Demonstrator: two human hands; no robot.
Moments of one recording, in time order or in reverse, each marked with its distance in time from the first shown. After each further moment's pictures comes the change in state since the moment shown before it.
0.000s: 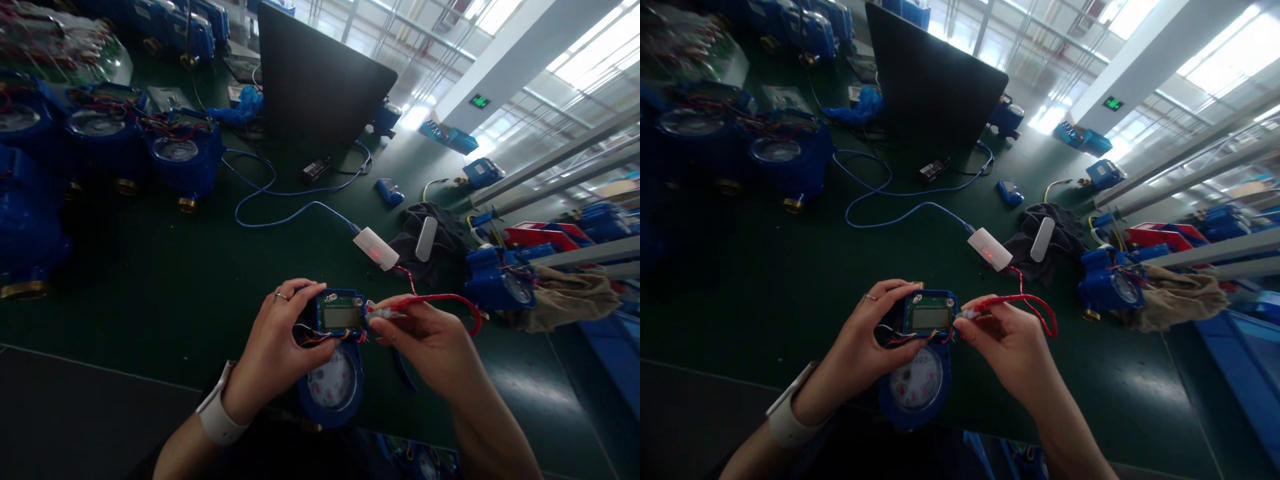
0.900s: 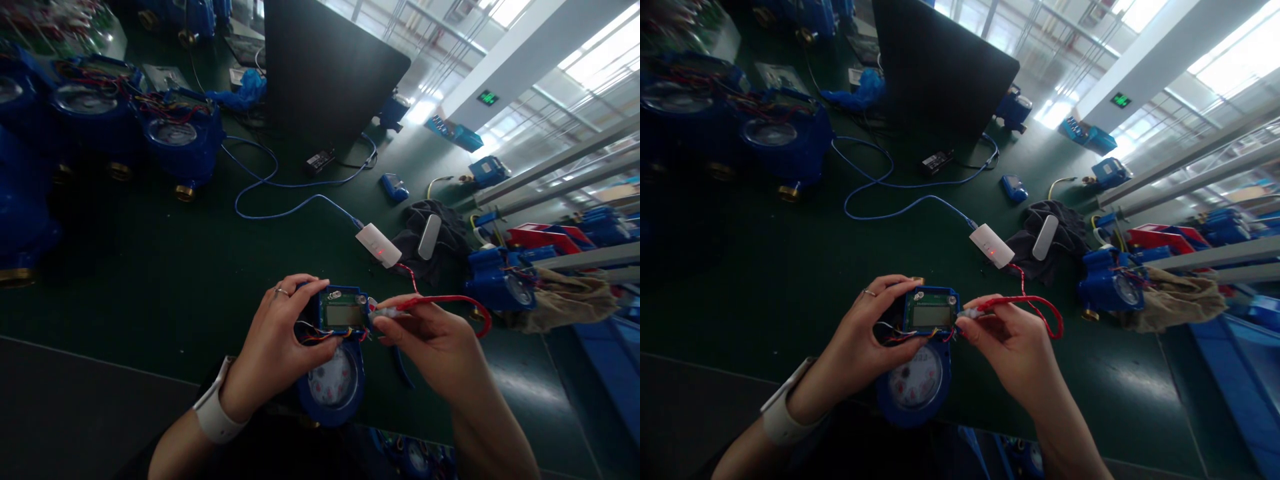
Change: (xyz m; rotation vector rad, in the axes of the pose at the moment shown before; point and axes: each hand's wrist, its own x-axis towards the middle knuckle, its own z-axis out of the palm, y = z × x) left_hand 0.001 0.003 -0.001 0.019 0.010 0.023; right_hand -0.002 0.001 -0.002 -0.033 -0.008 0.008
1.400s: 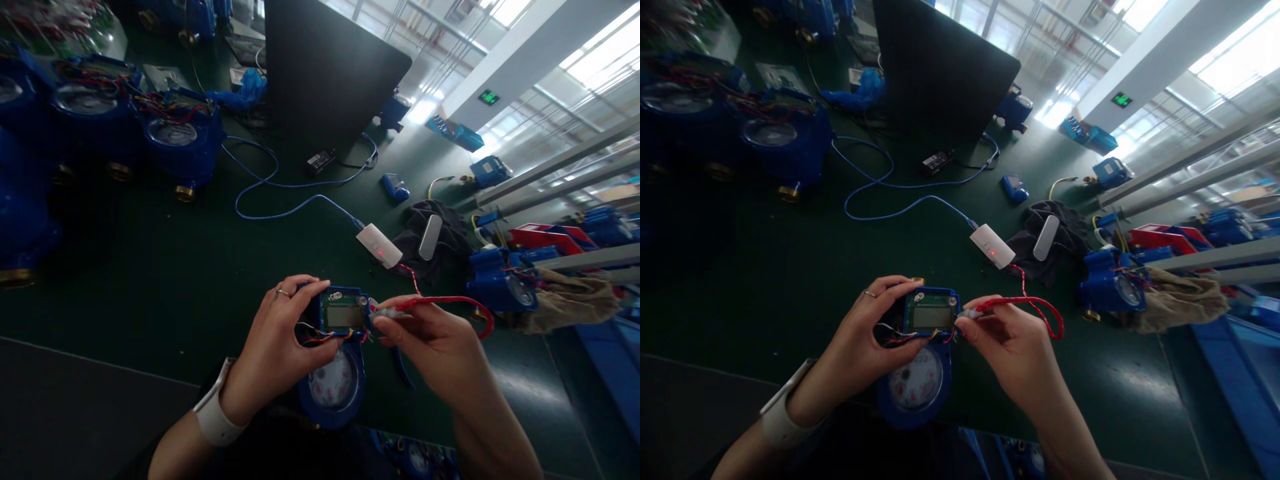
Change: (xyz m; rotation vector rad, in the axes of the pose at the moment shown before) left_hand 0.000 -0.001 0.002 0.017 0.006 0.005; right_hand 0.000 -0.005 0.001 -0.021 0.020 -0.008
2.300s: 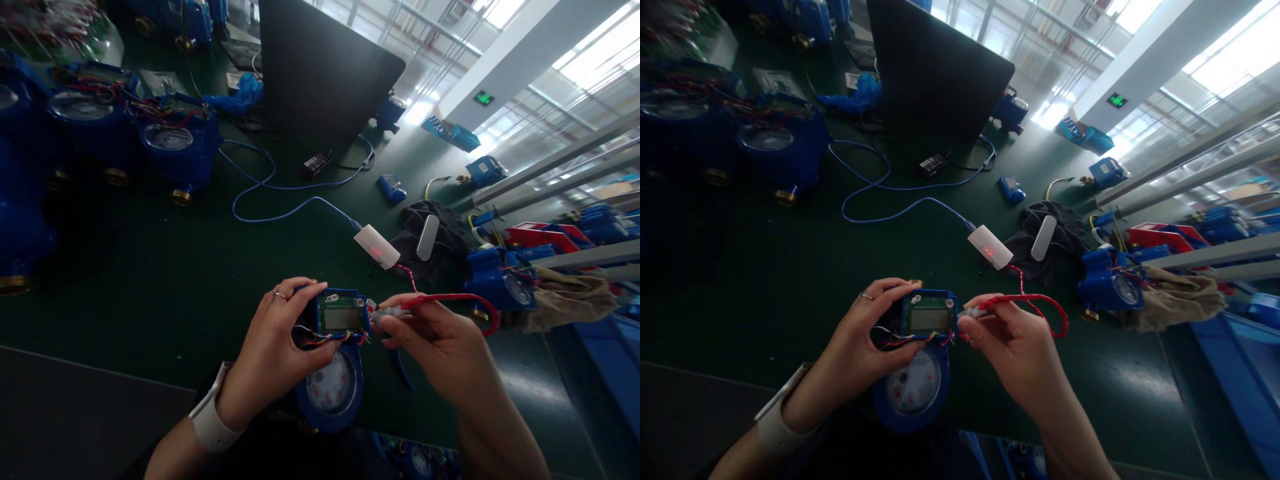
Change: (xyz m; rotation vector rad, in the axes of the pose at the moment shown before) left_hand 0.000 -0.002 0.001 0.006 0.001 -0.011; right_hand -0.002 0.000 -0.007 -0.003 -0.023 -0.007
